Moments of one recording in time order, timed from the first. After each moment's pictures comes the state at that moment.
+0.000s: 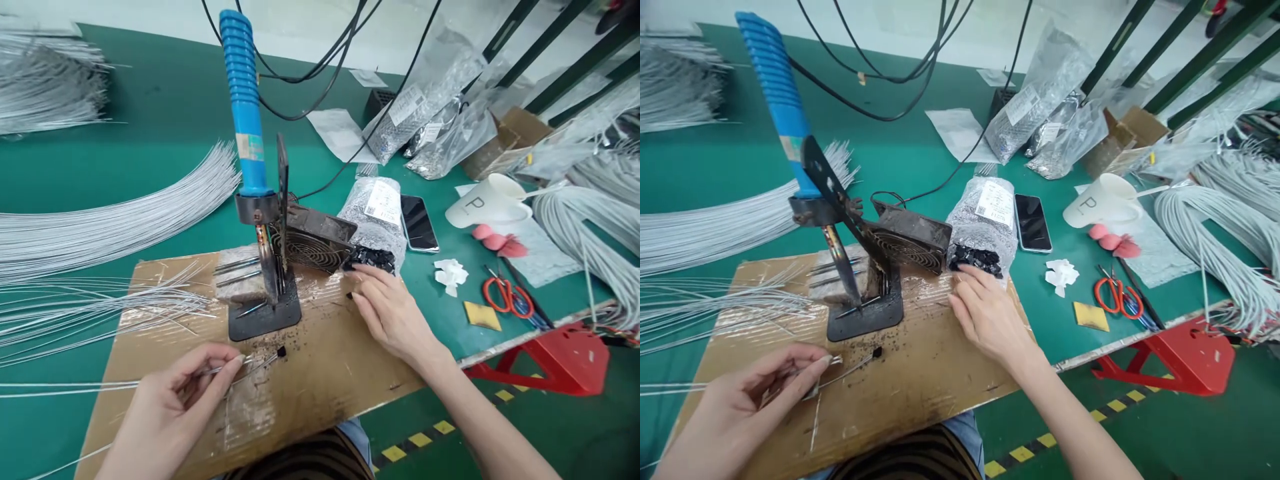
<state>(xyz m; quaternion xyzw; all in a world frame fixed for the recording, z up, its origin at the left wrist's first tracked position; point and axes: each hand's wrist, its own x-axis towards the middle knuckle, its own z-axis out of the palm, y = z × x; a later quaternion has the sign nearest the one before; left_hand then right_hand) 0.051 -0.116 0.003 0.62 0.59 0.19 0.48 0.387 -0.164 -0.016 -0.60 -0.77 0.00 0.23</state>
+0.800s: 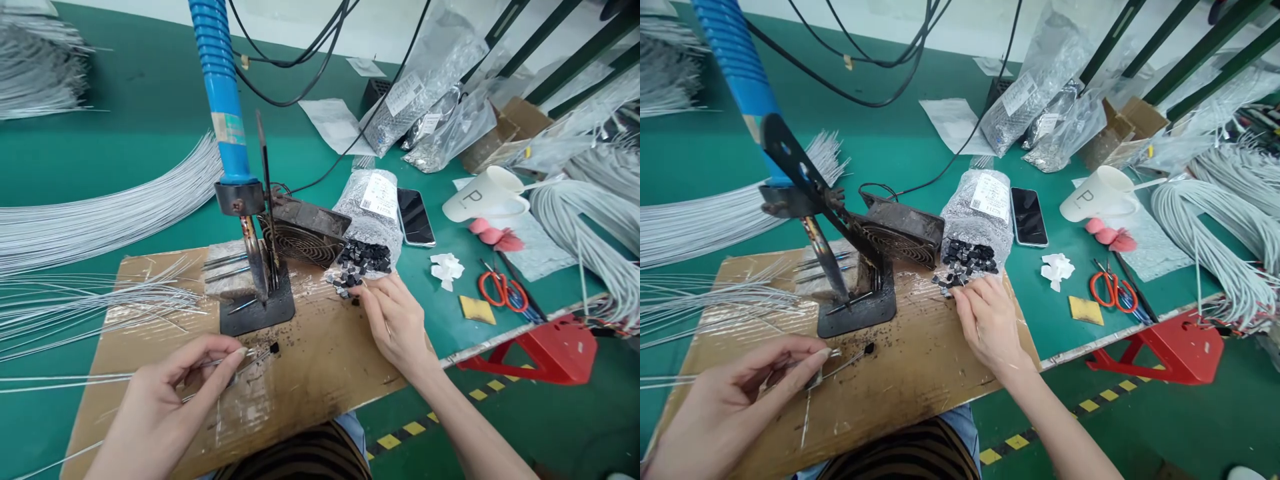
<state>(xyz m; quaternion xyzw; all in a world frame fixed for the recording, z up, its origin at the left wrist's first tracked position) 0.061 -0.114 0.006 0.63 0.59 0.19 0.47 0.374 -0.182 -0.023 -0.65 -0.69 -0.04 0.32</state>
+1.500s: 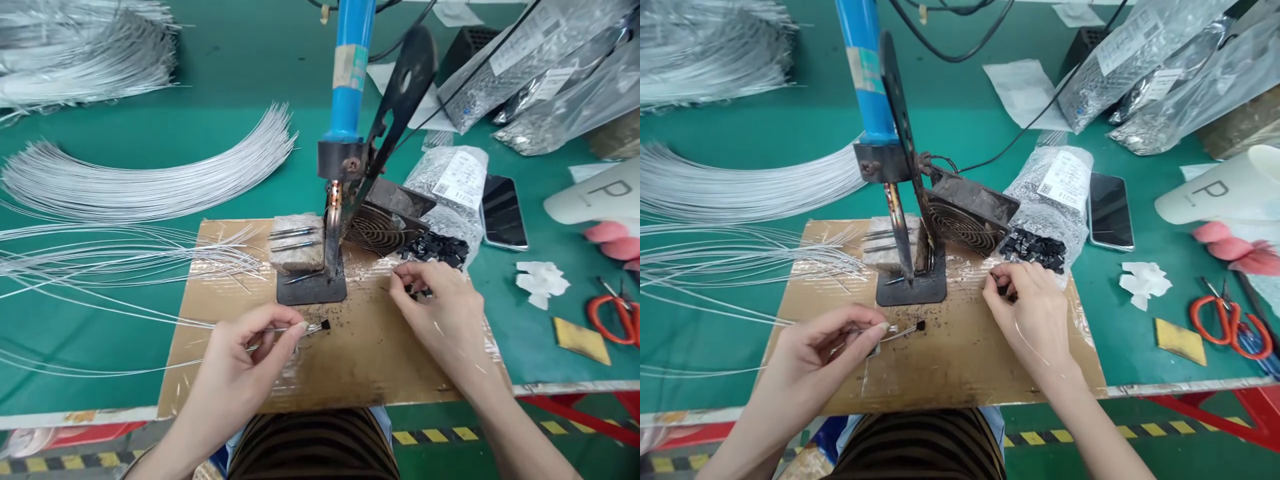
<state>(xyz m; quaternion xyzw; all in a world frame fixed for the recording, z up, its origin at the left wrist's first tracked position) 0.069 -0.127 0.015 0.62 0.56 0.22 0.51 0.354 -0.158 -0.024 -0.71 -0.64 -0.05 0.28</state>
